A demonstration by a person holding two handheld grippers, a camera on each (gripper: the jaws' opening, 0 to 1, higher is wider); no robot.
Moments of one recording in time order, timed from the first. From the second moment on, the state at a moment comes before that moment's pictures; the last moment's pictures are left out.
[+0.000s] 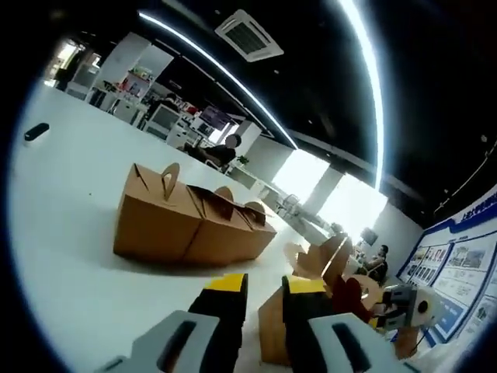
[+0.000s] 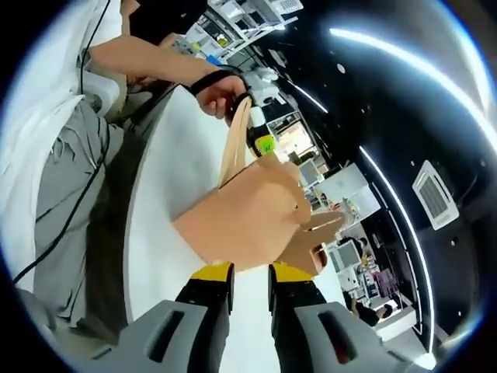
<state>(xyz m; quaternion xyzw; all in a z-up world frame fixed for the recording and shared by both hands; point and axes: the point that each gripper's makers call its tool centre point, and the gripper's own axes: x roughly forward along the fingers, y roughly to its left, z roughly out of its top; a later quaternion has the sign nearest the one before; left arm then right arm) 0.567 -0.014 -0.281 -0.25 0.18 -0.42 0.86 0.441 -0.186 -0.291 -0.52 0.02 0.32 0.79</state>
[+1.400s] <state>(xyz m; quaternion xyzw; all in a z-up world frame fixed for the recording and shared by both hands) 0.532 -0.059 -0.269 -0.17 0.20 -0.47 0.84 0.468 -0.131 -0.253 -0.67 -0.02 0.35 0.65</state>
